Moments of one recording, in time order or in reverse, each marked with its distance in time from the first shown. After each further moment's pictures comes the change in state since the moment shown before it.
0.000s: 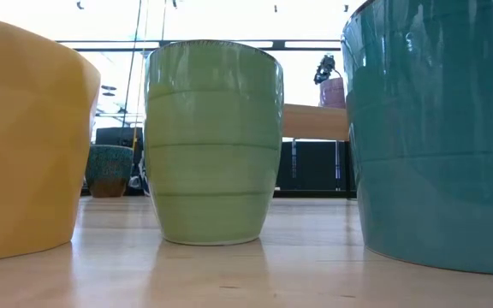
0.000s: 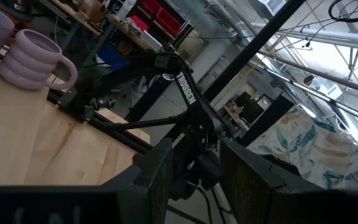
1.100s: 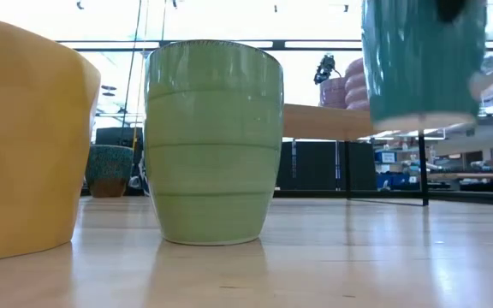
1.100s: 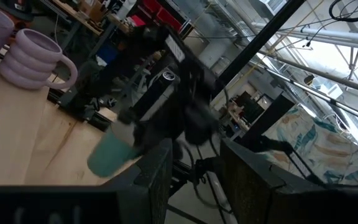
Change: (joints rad) left arm 0.000 0.000 0.000 0.000 0.000 0.000; right arm -0.175 -0.266 -0.095 -0.221 -0.074 -0.002
